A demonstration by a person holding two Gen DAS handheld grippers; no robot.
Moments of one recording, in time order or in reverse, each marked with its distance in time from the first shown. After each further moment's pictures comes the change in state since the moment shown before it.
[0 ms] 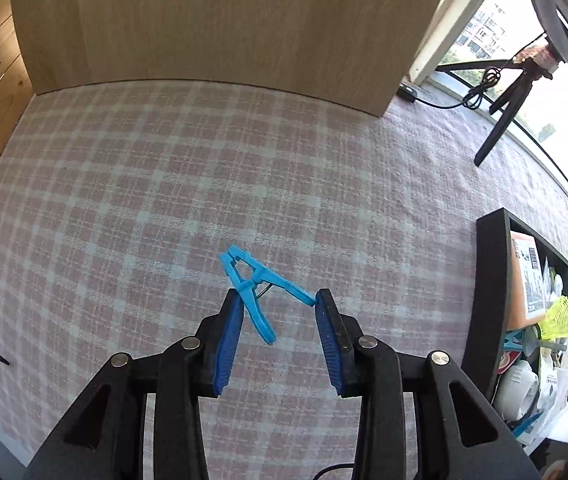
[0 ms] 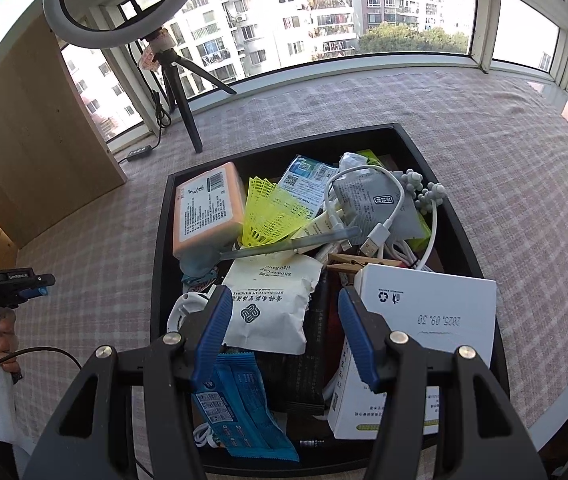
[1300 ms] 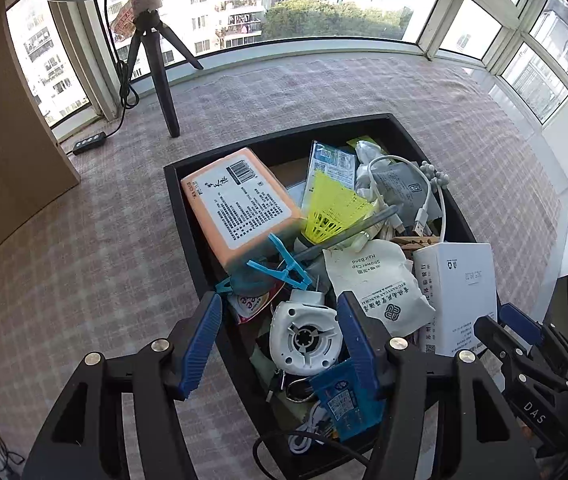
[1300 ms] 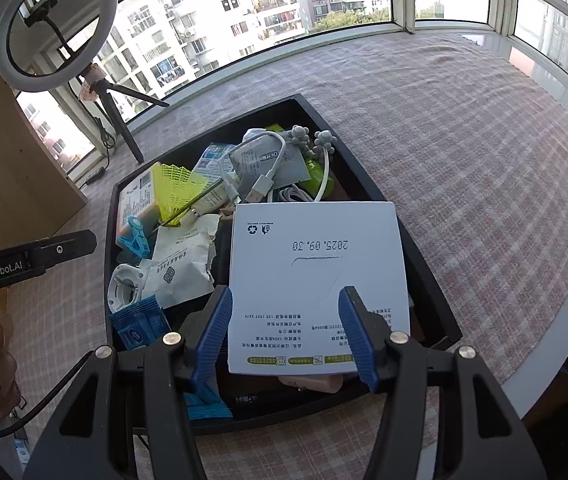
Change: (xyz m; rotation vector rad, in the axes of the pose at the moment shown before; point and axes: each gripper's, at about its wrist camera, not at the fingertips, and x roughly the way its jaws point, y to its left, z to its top) left arm -0.040 -0.194 -0.012 0.604 -0.037 -0.164; right arm -0.028 -0.068 -0.044 0.173 -0.012 -0.067
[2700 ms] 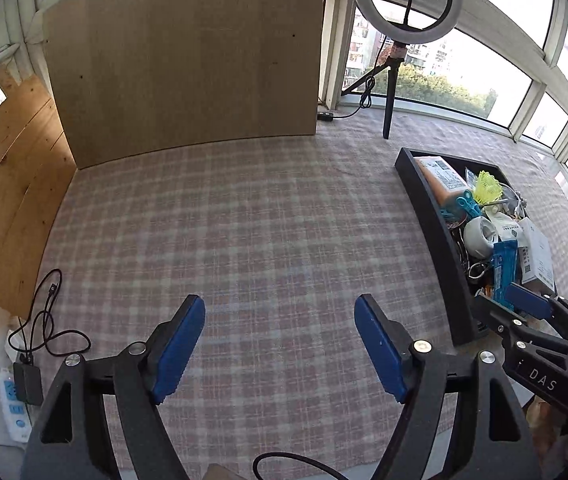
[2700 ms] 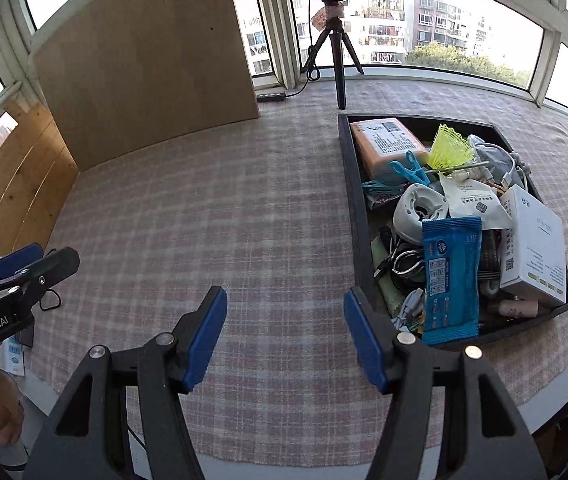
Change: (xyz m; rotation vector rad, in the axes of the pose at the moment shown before) left arm -0.145 0.207 -0.217 -0.303 -0.214 0.210; right arm -0.045 0.250 -0.122 -0.373 0.020 0.150
